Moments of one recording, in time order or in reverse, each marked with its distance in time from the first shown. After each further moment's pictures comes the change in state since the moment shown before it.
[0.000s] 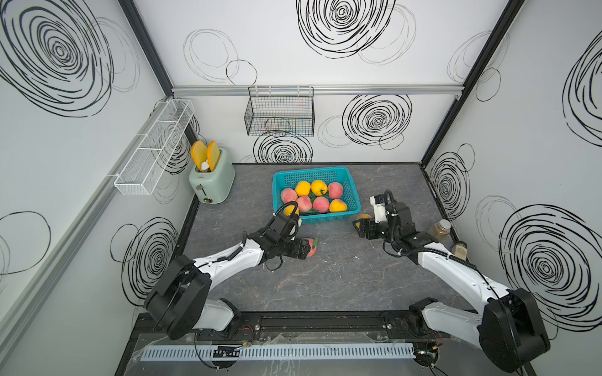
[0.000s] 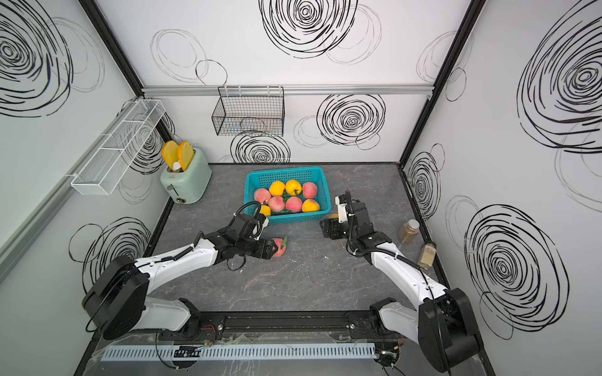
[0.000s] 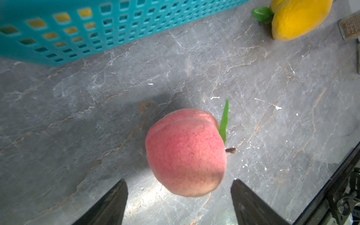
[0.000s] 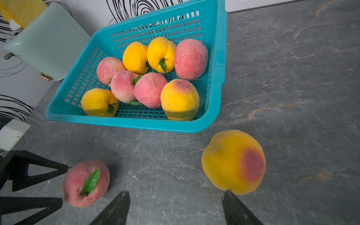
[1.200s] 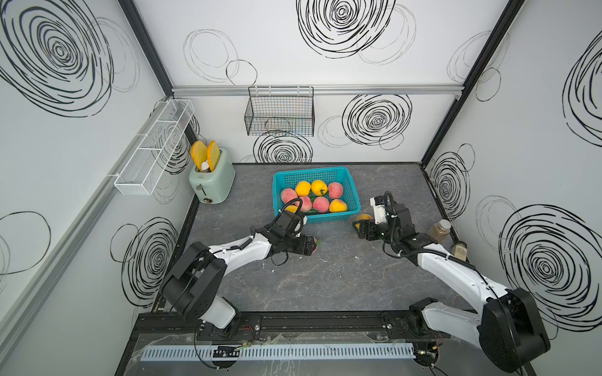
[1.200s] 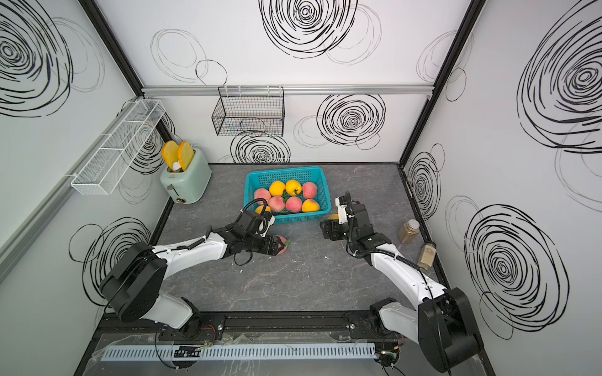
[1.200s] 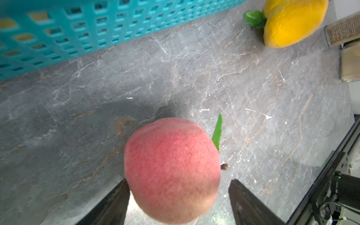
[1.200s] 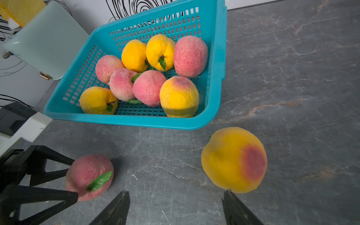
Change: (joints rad) left arm 0.002 0.126 0.066 0.064 0.066 -0.028; right arm 0.000 0.000 -0.020 0.021 -0.003 0.004
